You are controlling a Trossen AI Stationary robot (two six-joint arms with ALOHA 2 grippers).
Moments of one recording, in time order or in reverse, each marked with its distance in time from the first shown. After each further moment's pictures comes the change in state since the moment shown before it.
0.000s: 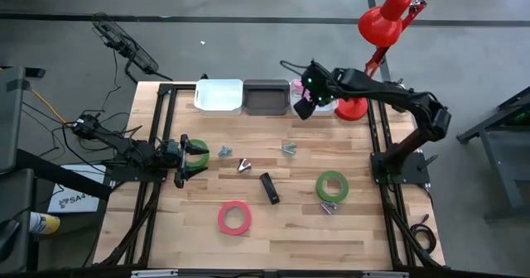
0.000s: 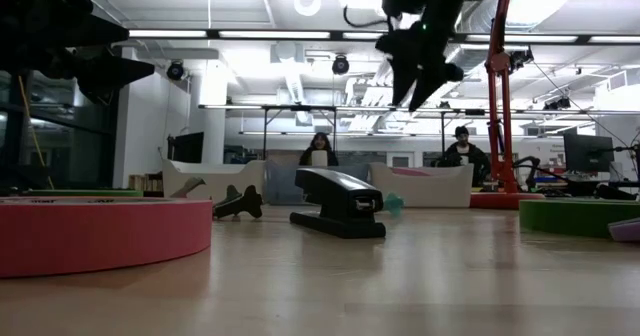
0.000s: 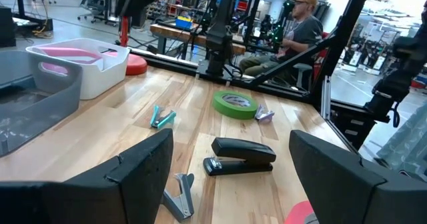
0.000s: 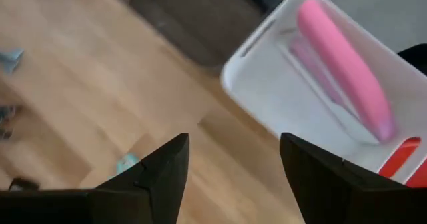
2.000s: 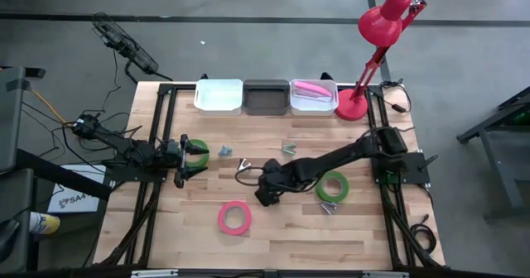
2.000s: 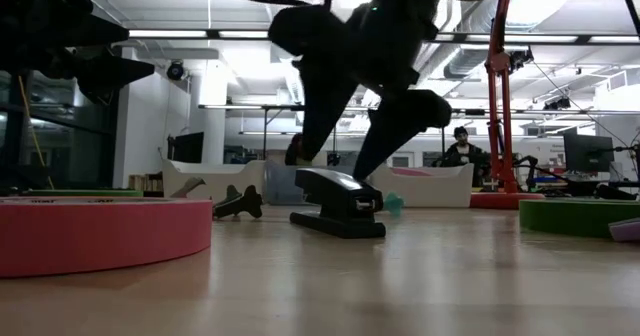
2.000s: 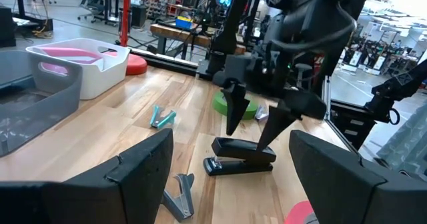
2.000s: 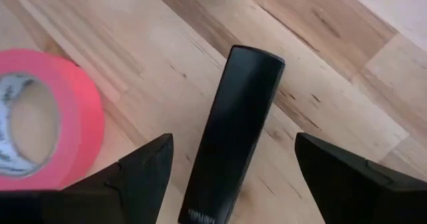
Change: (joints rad) left arm 0.000 0.000 0.000 0.000 0.000 0.000; right arm 0.730 0.463 0.084 0.284 0.102 0.717
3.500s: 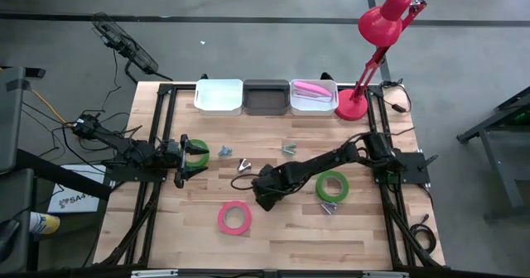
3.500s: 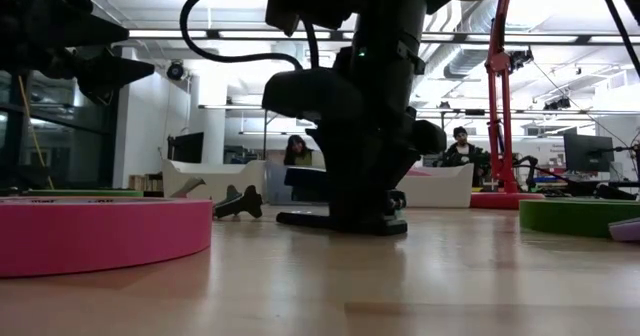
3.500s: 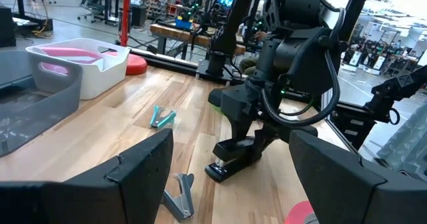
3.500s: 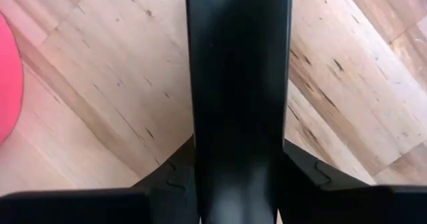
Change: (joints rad) left arm 0.000 0.000 0.000 0.000 0.000 0.000; right arm -0.003 0.154 0.102 -0.140 -0.146 -0.084
